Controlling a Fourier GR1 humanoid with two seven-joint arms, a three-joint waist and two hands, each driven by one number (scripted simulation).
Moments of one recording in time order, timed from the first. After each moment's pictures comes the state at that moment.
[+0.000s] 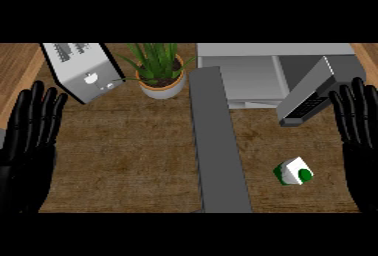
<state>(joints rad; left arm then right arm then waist) 0.01 0.07 -0.03 -2.10 -0.03 -0.02 -0.02 0.00 -0.10 0.02 -2.10 0.02 0.00 0.02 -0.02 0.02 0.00</state>
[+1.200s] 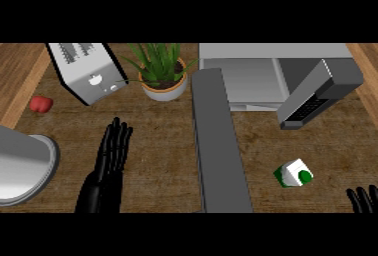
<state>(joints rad) 0.19 0.00 -0.41 -1.93 -0.06 0.26 -0.18 0.67 -0.06 -0.04 -2.10 -0.07 0.27 -0.41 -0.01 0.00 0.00</state>
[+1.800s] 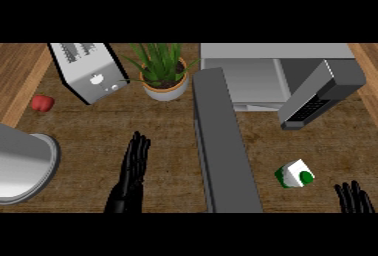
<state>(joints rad) 0.22 0.00 -0.56 -1.84 -0.07 0.42 -0.29 0.57 -0.02 -0.11 -1.81 0.02 0.24 -0.59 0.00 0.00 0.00</state>
